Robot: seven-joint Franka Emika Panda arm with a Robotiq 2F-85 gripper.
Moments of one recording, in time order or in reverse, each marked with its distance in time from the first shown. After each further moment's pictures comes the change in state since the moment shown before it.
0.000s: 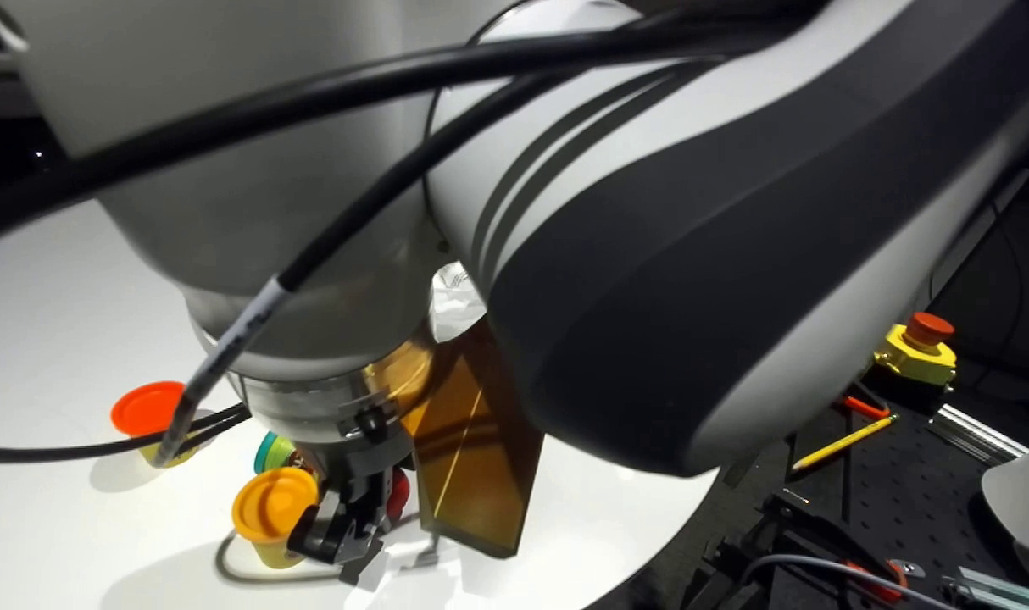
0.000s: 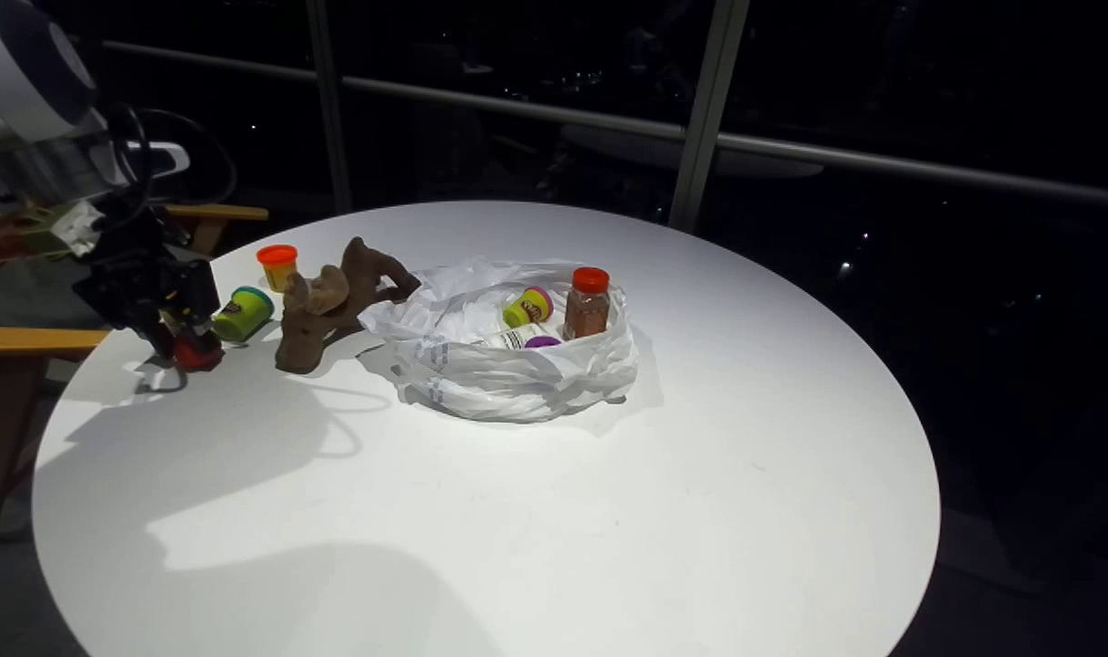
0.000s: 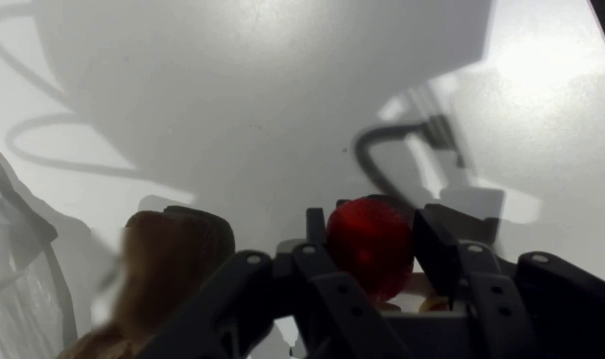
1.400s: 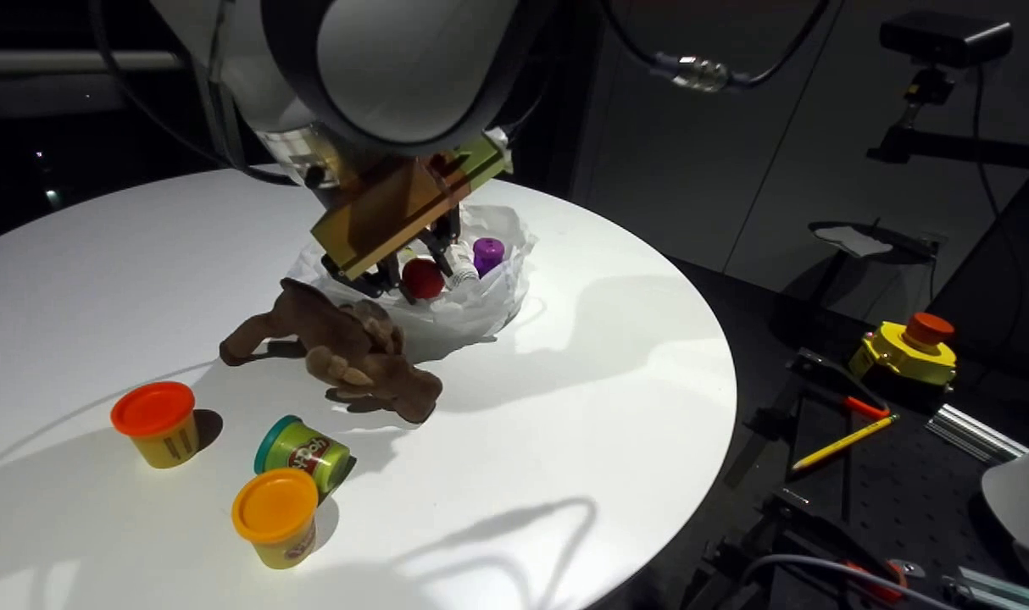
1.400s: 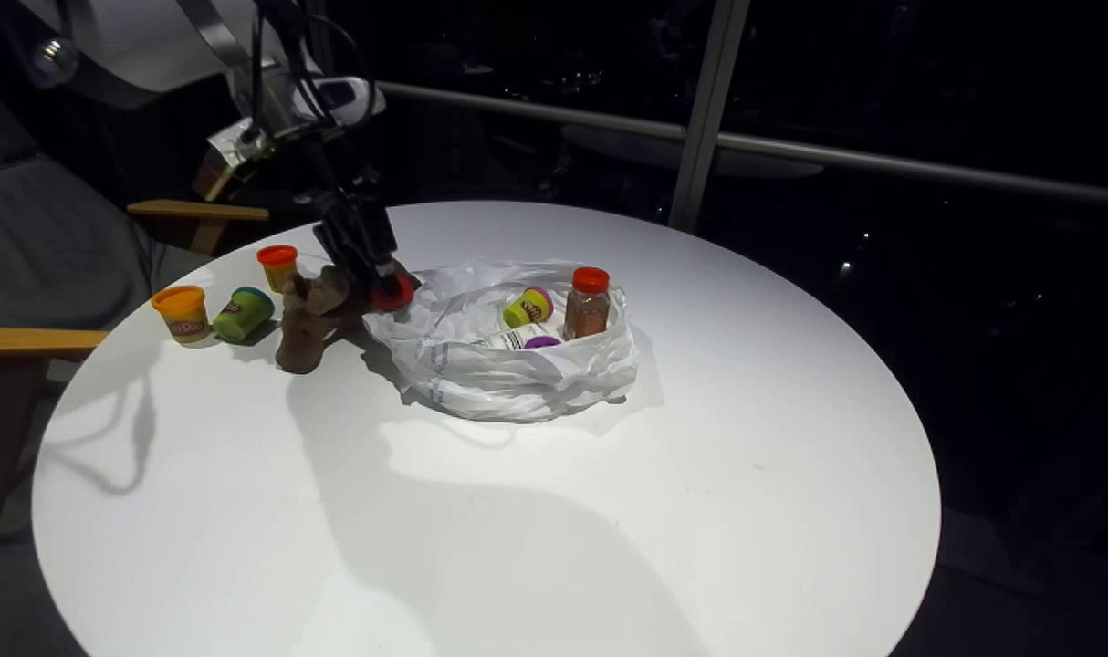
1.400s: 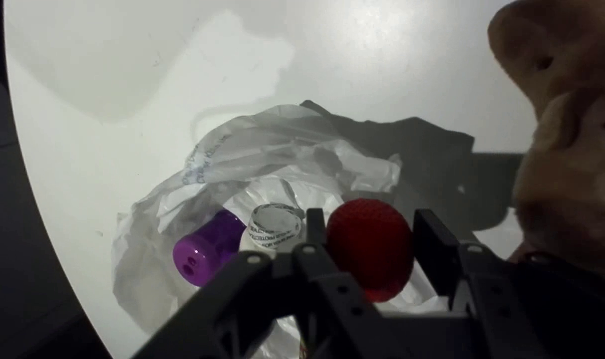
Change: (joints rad) arm -0.136 0.096 -0.114 0.357 0.007 -0.458 0.298
